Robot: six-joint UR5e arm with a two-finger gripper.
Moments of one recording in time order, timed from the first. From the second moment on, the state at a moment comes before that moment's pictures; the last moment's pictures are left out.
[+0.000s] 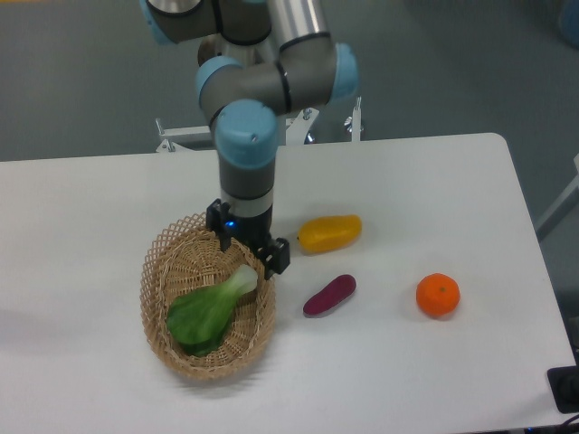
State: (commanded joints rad) arm 2.23 -1.86 -1.89 -0.87 1.49 0.92
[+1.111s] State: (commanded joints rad) arm 2.20 -1.95 -1.88 -0.84 1.52 0.92
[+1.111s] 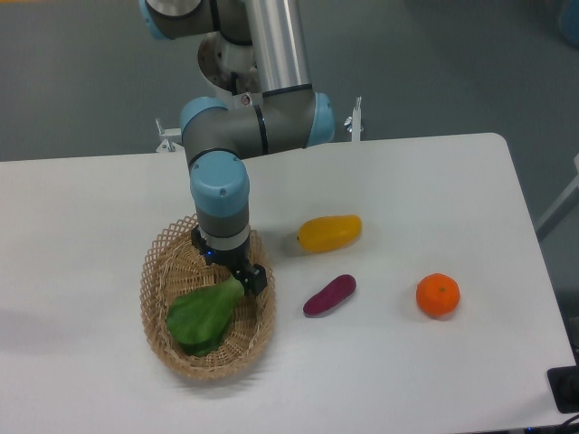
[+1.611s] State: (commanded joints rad) arm 2.20 -1.95 -1.87 -0.84 1.52 0.92
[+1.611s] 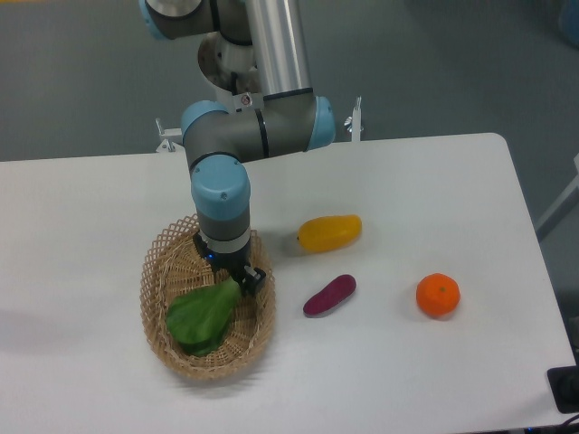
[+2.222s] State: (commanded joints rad) arm 2.21 -1.93 -1.86 -0.84 1.52 0.92
